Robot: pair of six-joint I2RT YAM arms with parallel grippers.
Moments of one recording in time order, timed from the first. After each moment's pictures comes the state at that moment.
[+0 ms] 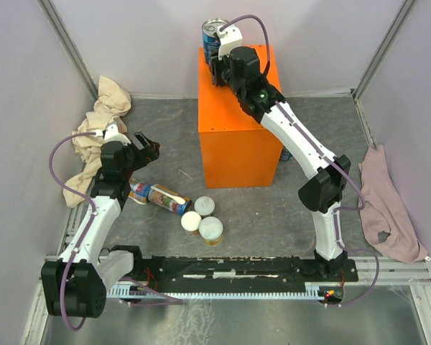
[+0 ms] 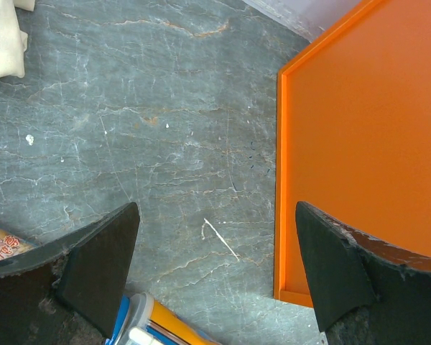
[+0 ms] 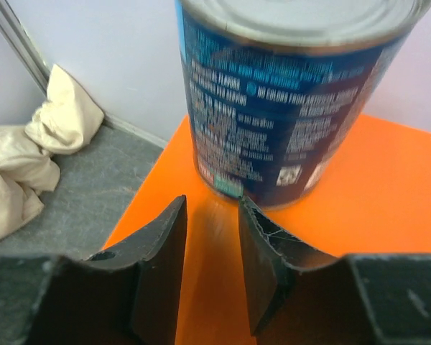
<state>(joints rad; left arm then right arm) -0.04 1.01 0.68 -0.02 0.03 -0.49 0.63 2.09 2.30 -0.29 0.22 0.02</state>
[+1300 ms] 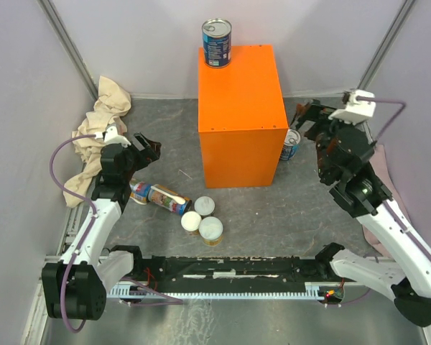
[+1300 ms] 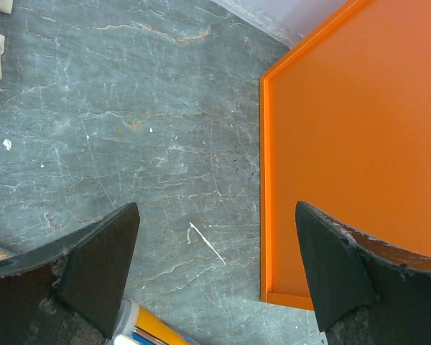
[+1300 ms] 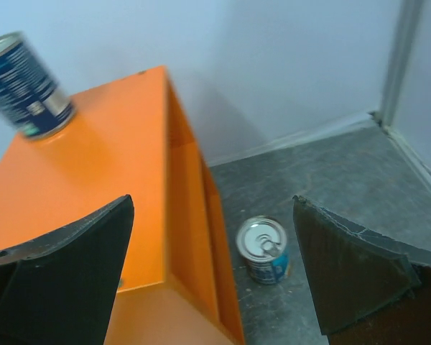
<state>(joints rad) -0.04 0.99 0.64 0.05 0.06 -0.53 0.64 0.96 1.22 -0.17 0.69 0.20</state>
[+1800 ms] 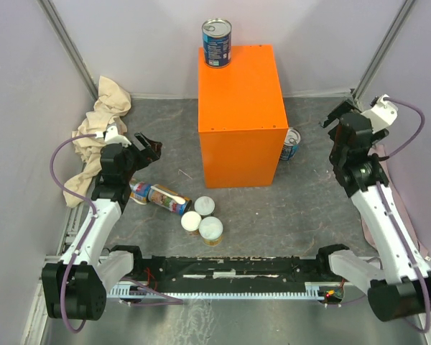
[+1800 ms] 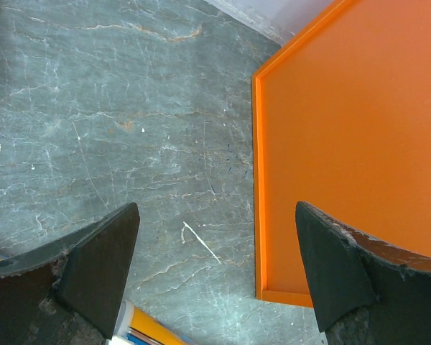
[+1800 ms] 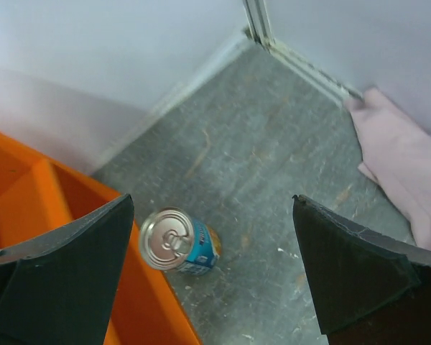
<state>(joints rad) -0.04 0.99 0.64 0.06 0.09 -0.53 0.24 0.99 1.11 -0.32 0.73 0.52</state>
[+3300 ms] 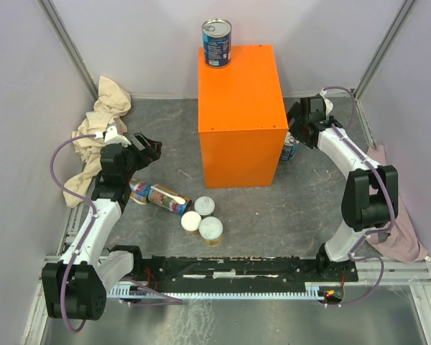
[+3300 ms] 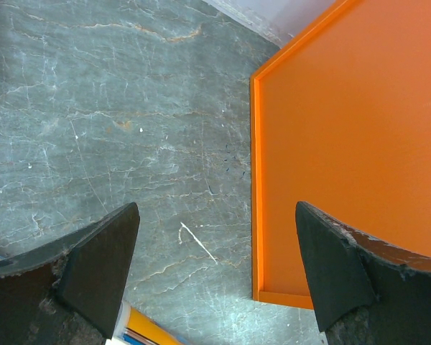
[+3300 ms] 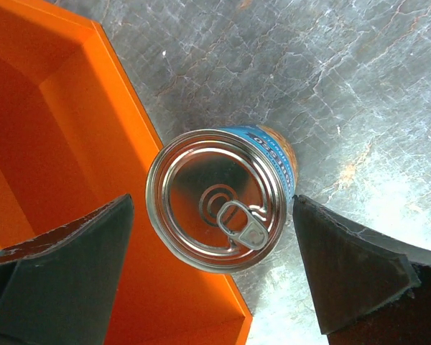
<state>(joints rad) -0.04 0.99 0.64 0.06 0.09 -0.54 0.15 1.70 1.32 -0.40 0.18 0.69</state>
